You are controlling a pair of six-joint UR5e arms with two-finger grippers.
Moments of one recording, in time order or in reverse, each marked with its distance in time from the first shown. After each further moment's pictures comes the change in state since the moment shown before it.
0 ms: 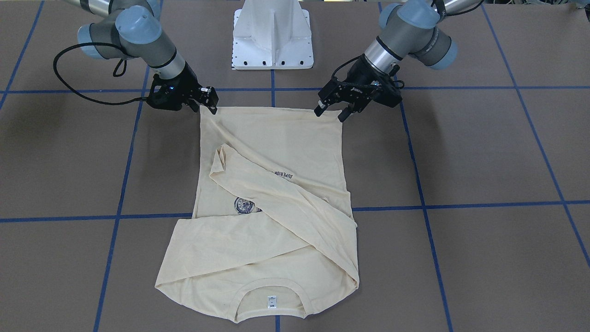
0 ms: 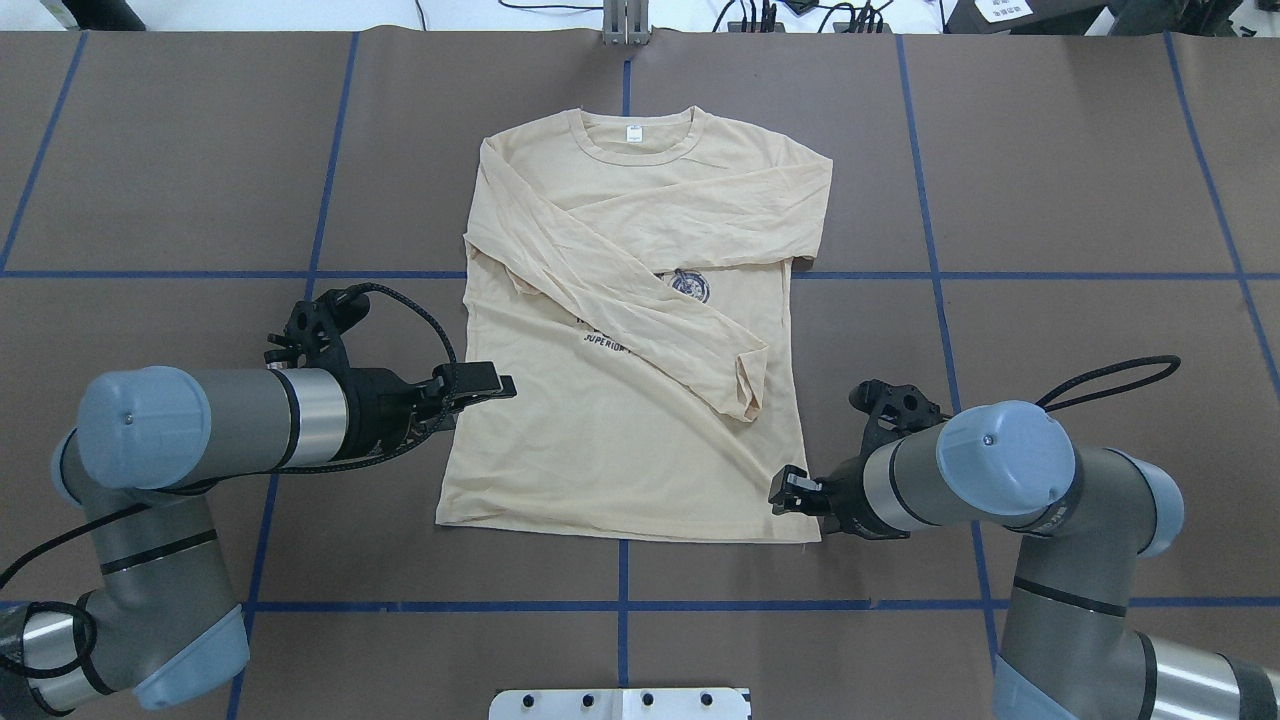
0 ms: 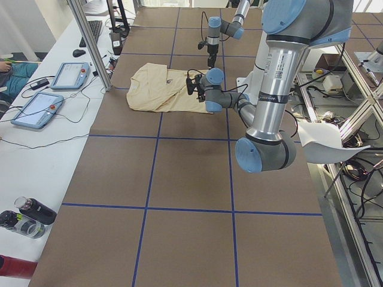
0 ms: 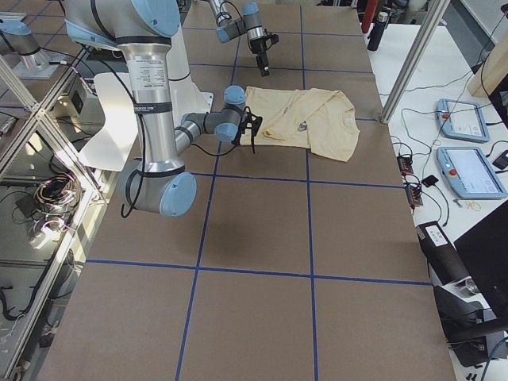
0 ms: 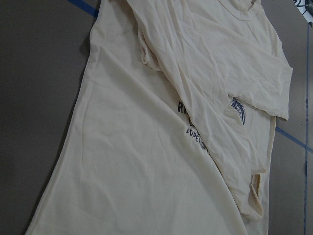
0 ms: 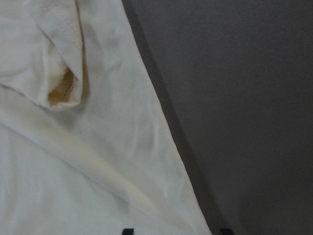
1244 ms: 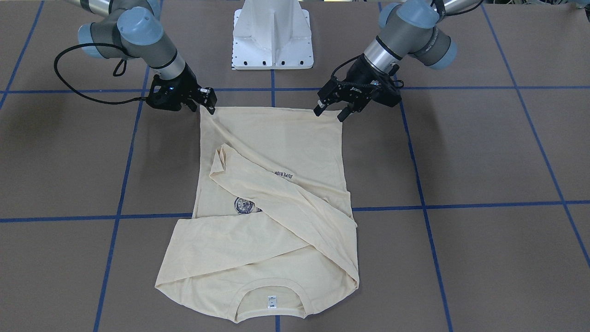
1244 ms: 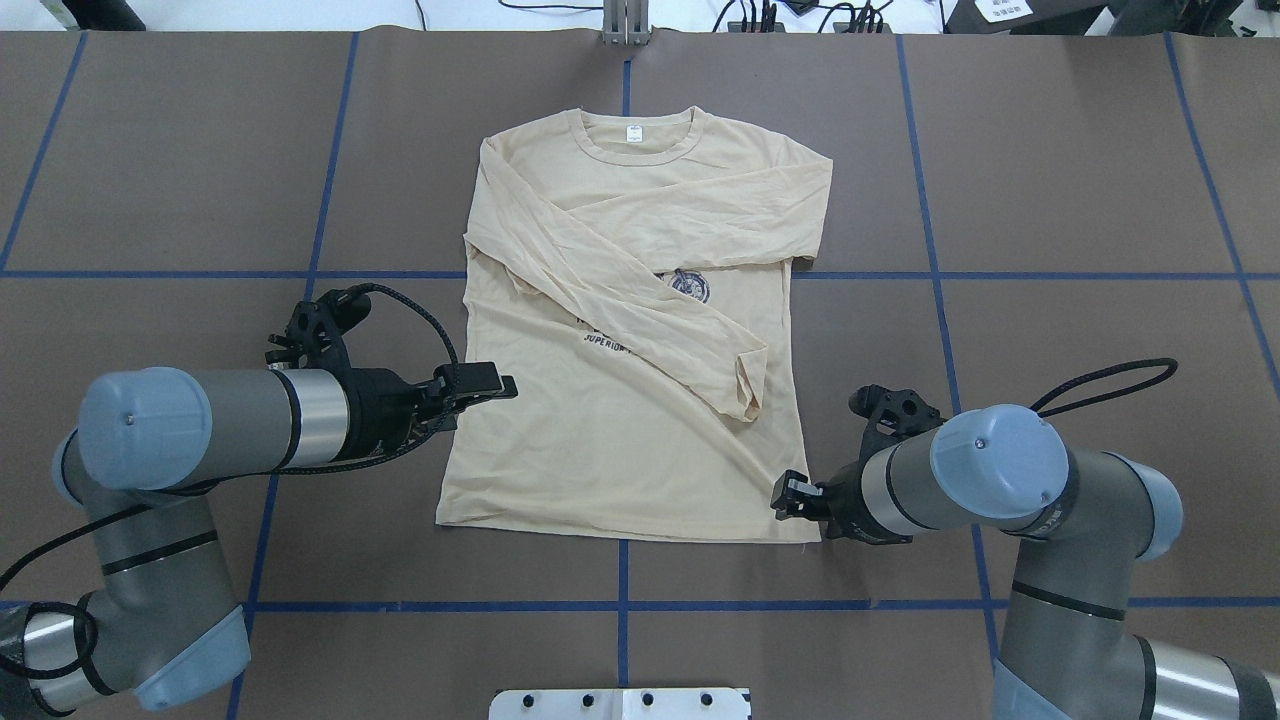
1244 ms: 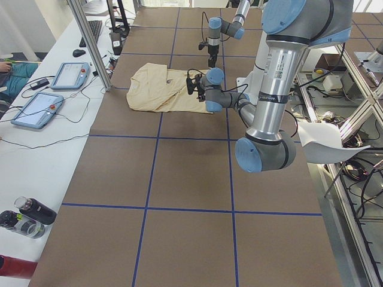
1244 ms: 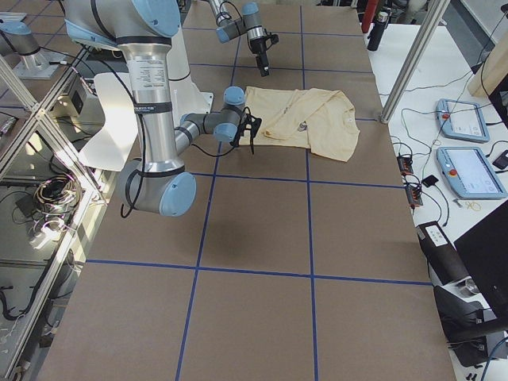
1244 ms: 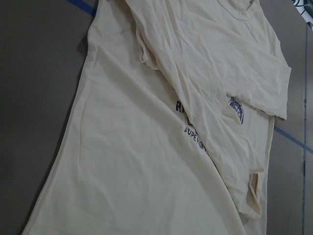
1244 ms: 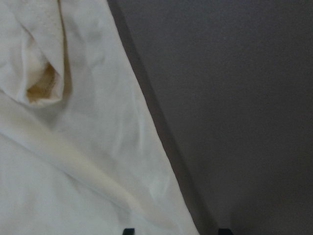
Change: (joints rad) left arm 0.002 -0.002 0.000 0.001 0.003 0.000; right arm -0.005 -0.007 -0.002 -0.014 0.000 0.000
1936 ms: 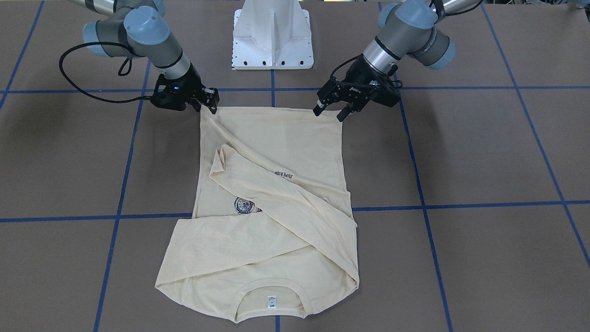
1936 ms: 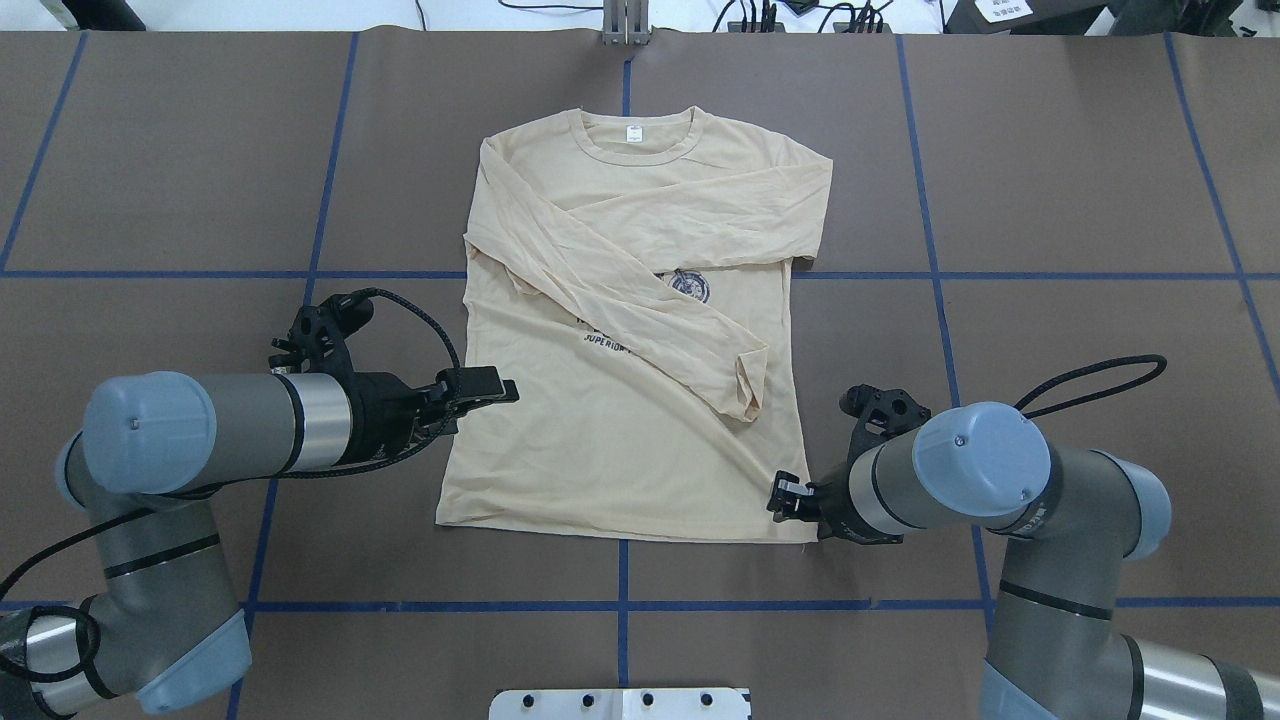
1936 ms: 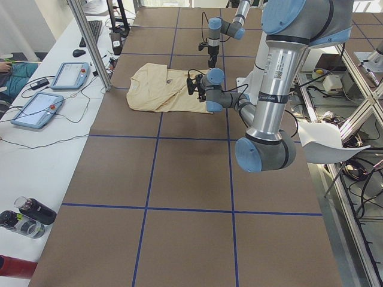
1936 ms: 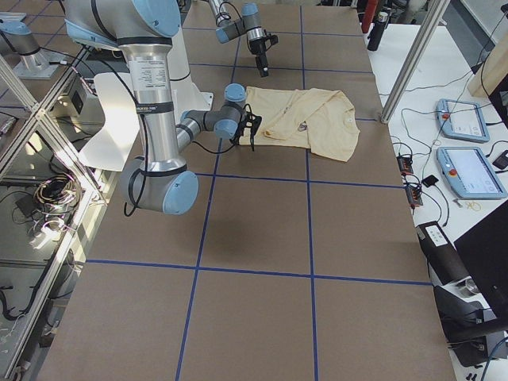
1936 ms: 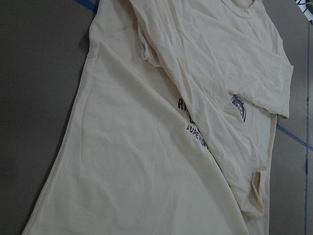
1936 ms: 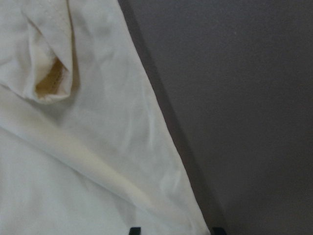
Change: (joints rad) left arm 0.008 0.000 0.003 0.001 0.004 0.000; right arm -0.004 0.029 0.003 -0.059 -0.001 0.000
